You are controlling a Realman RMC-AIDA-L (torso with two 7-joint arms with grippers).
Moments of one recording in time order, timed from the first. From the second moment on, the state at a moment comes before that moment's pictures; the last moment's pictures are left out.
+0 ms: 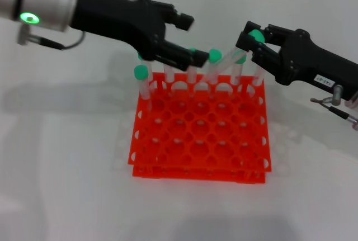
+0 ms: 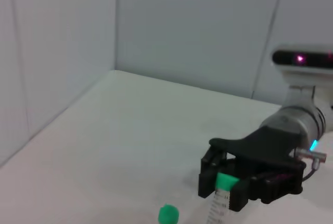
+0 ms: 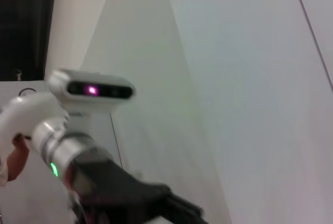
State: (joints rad) left arm -0.71 -2.06 0.99 1.19 2.02 1.71 -1.94; right arm 0.65 2.02 -0.69 -0.11 -1.51 -1.64 0.92
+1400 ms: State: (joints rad) left arm -0.02 -2.08 0.71 1.22 1.73 1.78 -1.44; right arm 0.74 2.01 -0.99 -0.49 -1.53 -1.60 1.33
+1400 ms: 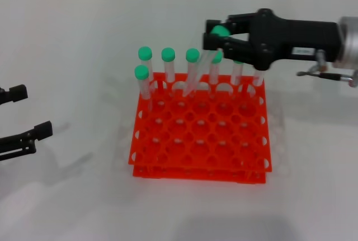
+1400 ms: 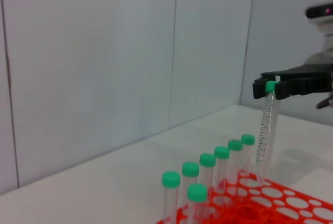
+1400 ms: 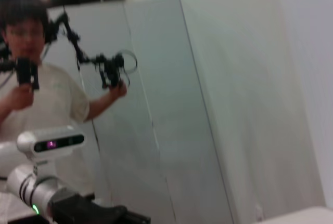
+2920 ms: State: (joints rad) left arm -0.11 -2.08 0.63 1.13 1.87 1.74 -1.42; right arm 0.75 2.03 -1.48 -0.67 -1.33 -1.14 1.45
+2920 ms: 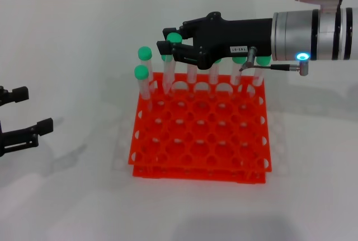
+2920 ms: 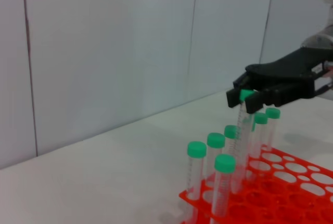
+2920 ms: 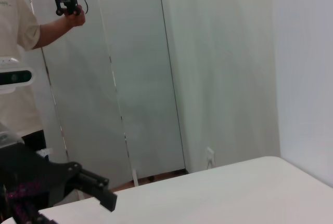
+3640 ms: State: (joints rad) left arm -0.15 -2.08 0.62 1.11 1.90 1.73 -1.42; right arm 0.75 2.03 -1.49 -0.64 -1.33 -1.13 1.42
